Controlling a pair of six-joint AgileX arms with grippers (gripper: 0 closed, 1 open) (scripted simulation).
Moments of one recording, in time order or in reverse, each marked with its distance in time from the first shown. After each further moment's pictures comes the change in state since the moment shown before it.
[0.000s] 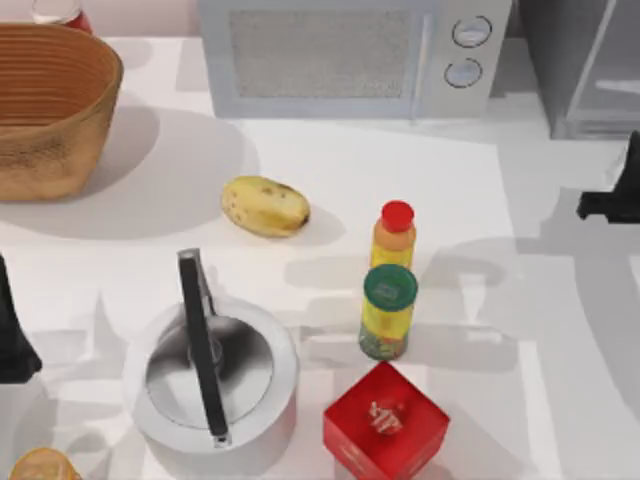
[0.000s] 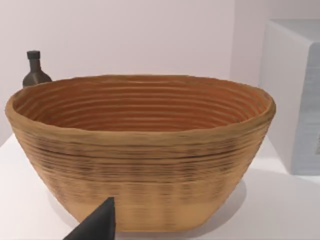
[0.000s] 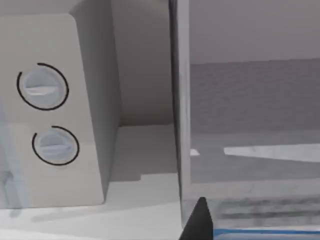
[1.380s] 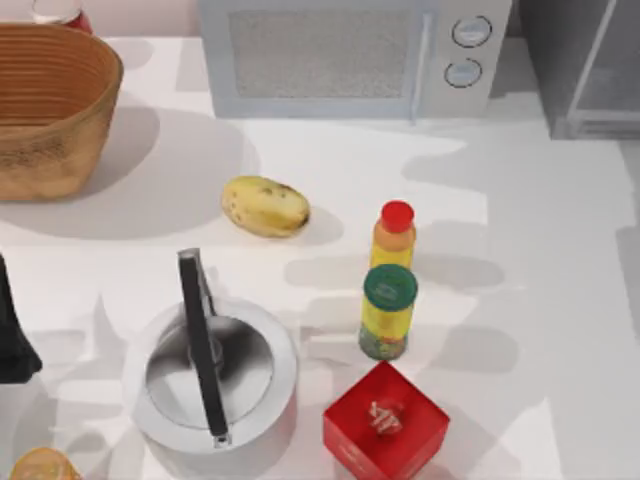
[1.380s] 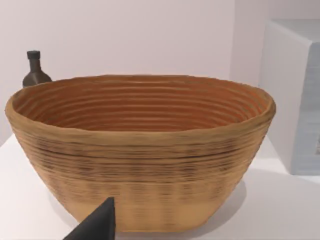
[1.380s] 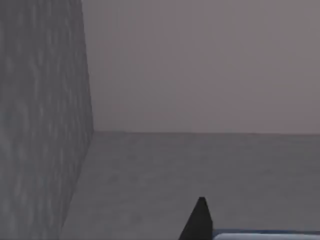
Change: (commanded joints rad) left arm 0.000 0.000 0.000 0.000 0.000 0.000; right arm -0.312 0.422 0.749 -0.364 -0.315 -0.093
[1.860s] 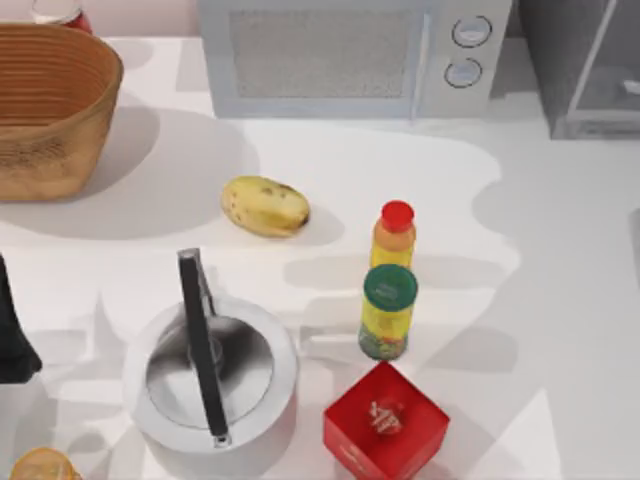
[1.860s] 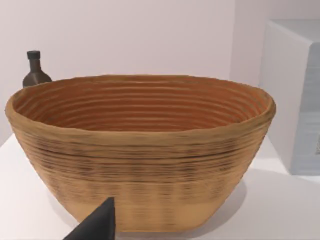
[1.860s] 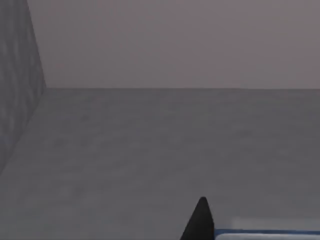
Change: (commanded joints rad) left arm 0.000 0.000 0.000 0.000 0.000 0.000; right arm -0.065 0.165 0.202 -0.139 -0.064 -0.014
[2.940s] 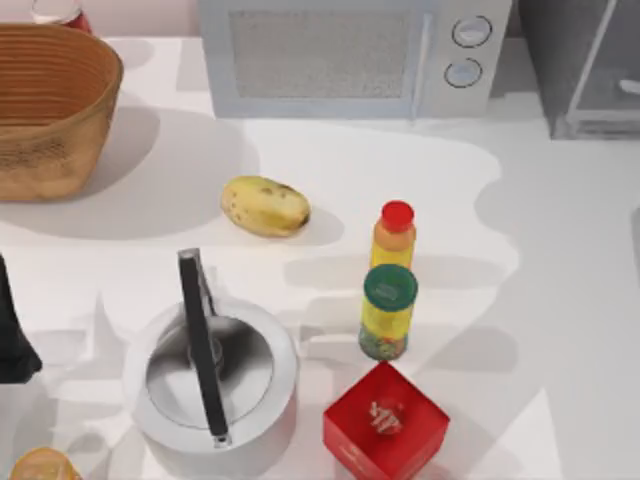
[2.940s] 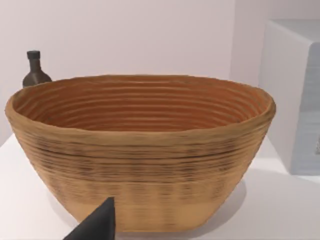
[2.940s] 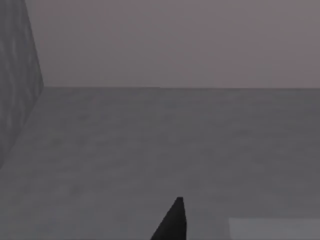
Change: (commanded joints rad) left arm 0.000 0.000 0.000 0.000 0.000 0.000; right arm 0.000 0.000 0.000 0.000 0.000 0.000
